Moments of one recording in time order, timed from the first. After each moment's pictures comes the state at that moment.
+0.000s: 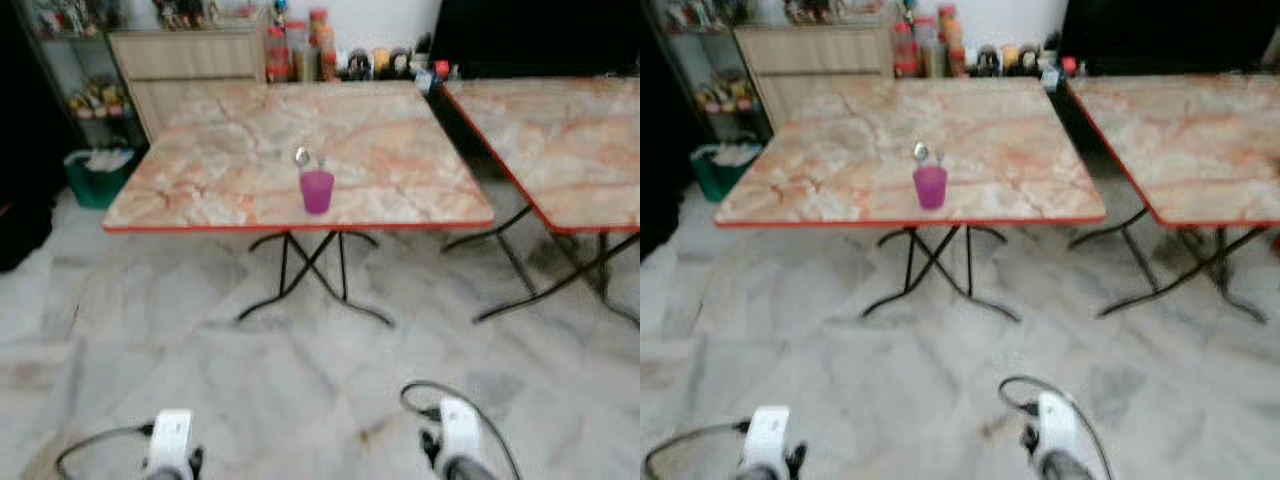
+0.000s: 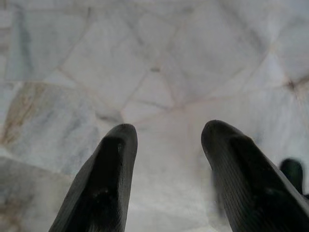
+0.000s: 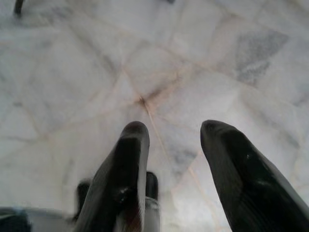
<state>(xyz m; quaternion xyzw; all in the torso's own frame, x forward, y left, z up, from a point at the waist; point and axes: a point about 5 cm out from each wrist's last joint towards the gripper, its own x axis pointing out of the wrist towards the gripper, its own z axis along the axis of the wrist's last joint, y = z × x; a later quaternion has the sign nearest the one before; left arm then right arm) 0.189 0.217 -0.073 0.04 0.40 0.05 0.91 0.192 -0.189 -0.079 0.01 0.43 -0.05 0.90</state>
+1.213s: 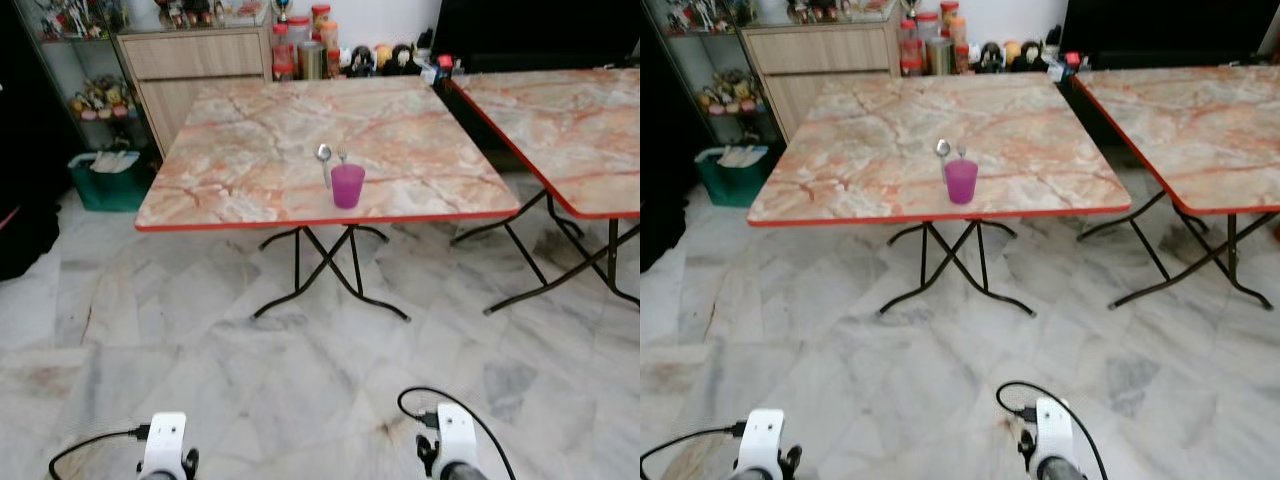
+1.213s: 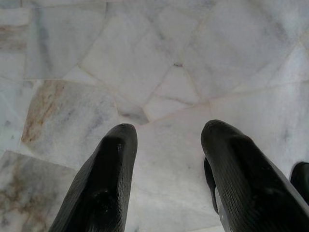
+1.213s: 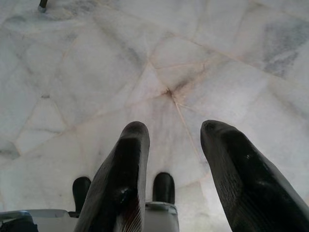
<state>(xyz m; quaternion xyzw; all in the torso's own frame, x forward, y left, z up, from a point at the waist) 0.191 0.225 -0.070 0.04 0.40 0.06 0.91 0.193 -0.177 -0.079 0.01 0.43 -0.03 0.90</state>
